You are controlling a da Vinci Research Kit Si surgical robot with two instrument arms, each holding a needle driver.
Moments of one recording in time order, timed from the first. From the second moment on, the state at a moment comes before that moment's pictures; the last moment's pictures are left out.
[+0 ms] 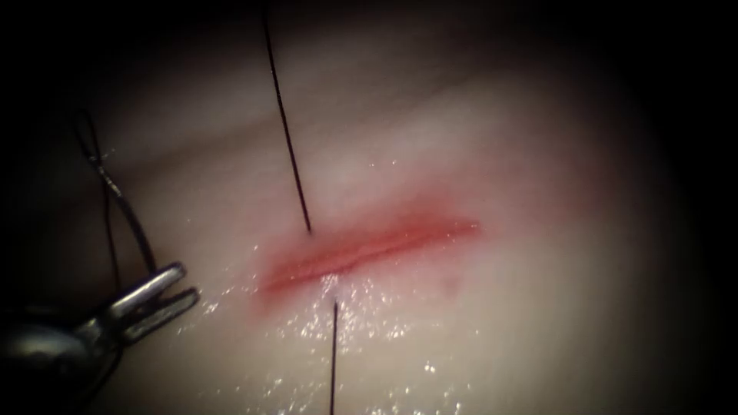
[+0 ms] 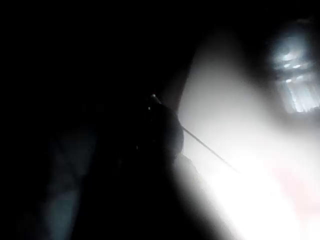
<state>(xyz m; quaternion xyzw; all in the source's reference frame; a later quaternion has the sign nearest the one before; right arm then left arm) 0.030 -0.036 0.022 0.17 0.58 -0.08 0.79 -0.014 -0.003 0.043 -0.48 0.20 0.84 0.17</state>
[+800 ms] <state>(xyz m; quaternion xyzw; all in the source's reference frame) 0.022 -0.021 0.026 0.01 0.60 0.03 0.80 -0.013 -0.003 0.044 -0.48 0.19 0.84 0.17</state>
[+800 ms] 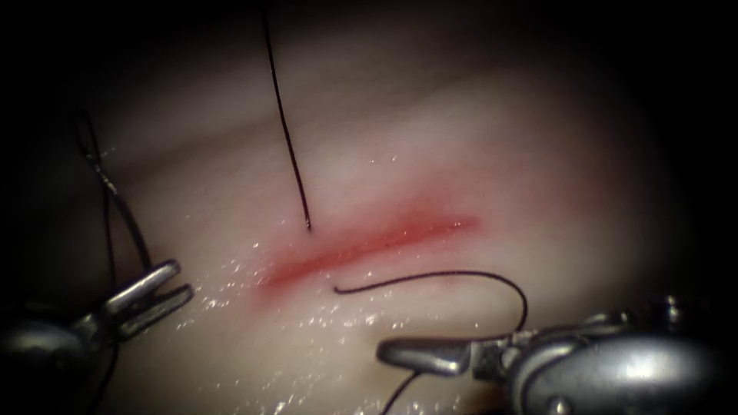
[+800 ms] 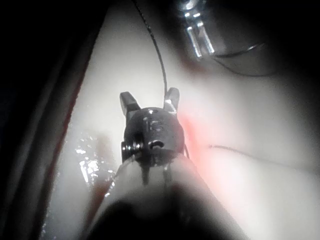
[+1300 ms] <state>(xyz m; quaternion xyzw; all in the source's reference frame) 0.005 -0.019 0.020 0.00 0.56 0.02 0.83 -0.013 -0.003 0.043 -0.47 0.20 0.84 0.18</state>
